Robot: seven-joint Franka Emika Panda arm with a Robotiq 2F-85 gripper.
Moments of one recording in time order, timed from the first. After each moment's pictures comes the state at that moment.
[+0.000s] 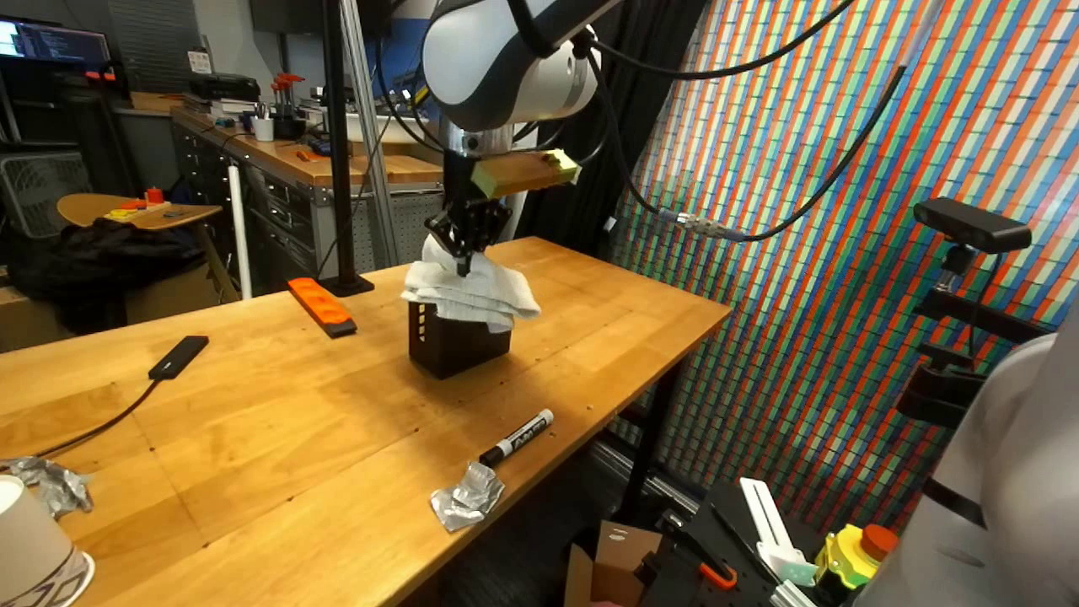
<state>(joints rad) -0.03 0.05 0.00 -2.11 -0.16 2.28 0.07</state>
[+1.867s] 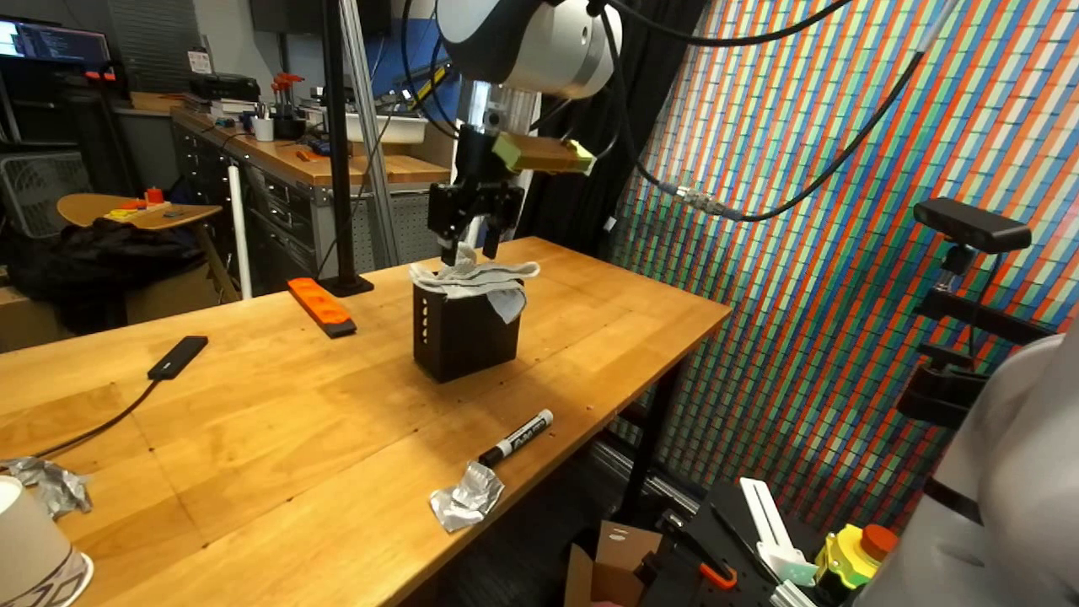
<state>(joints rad) -0.05 -0.01 -0.02 -2.10 0.05 2.21 -0.12</state>
